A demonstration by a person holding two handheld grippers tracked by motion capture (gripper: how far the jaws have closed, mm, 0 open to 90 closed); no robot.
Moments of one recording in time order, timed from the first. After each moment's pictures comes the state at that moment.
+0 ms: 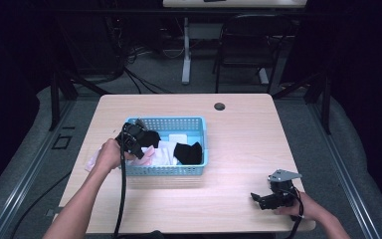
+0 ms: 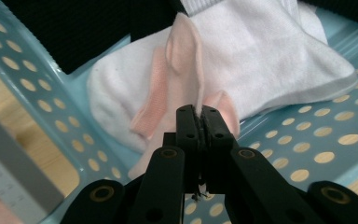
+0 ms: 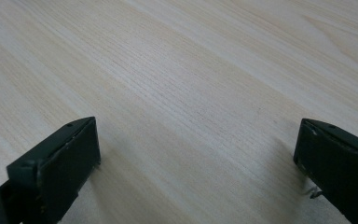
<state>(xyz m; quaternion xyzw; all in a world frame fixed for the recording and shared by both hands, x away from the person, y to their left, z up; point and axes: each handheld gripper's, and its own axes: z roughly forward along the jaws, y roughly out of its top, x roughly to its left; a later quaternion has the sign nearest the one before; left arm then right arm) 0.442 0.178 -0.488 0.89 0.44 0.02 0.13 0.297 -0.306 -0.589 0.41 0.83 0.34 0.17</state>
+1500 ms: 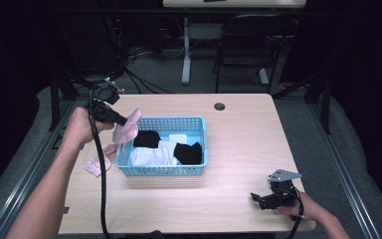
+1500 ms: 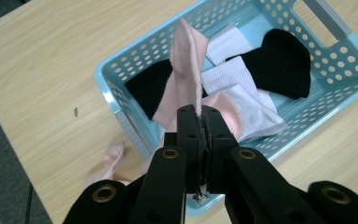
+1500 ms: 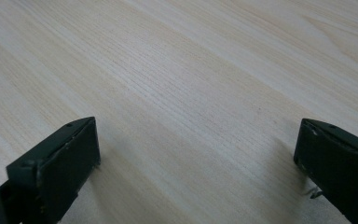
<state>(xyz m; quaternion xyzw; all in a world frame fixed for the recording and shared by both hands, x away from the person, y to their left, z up) 0.430 0.215 -0.349 0.86 0.45 0.11 0.22 0.297 -0.306 -0.589 0.41 0.83 0.34 0.17</state>
